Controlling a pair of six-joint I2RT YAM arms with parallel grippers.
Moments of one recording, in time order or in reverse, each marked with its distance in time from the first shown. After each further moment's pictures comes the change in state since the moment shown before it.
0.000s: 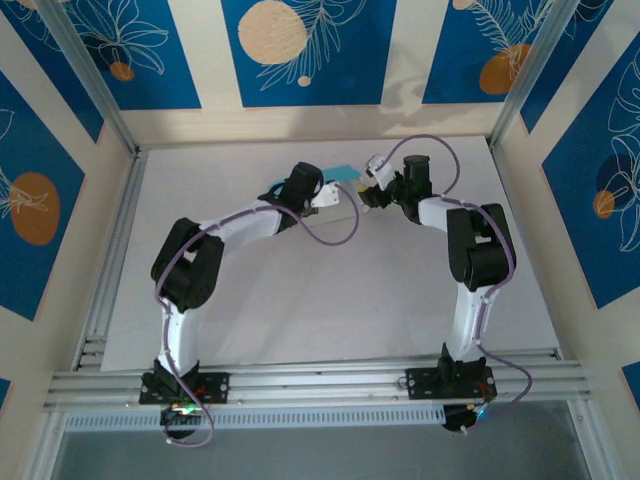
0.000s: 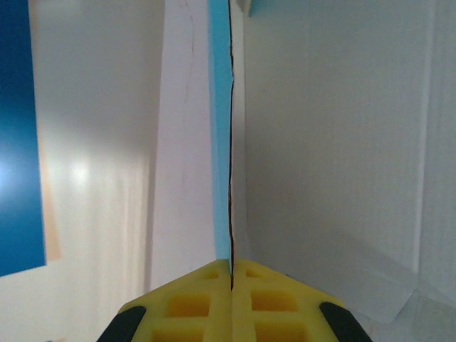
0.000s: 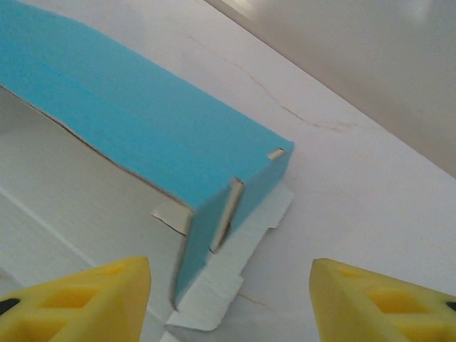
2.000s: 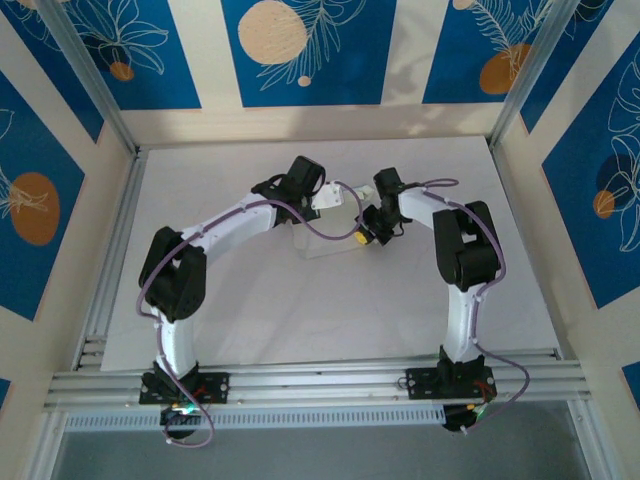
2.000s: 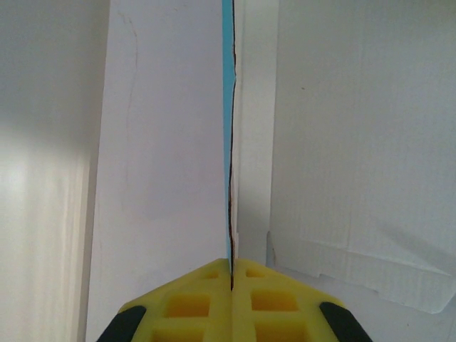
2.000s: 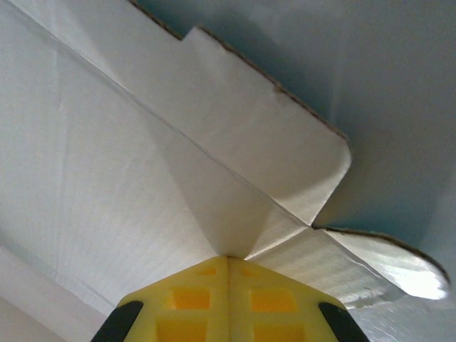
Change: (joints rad) left arm -0.037 -0.101 0.061 -0.317 0.100 -0.133; right arm 0.141 0.032 0.145 -0.894 0.078 1.565
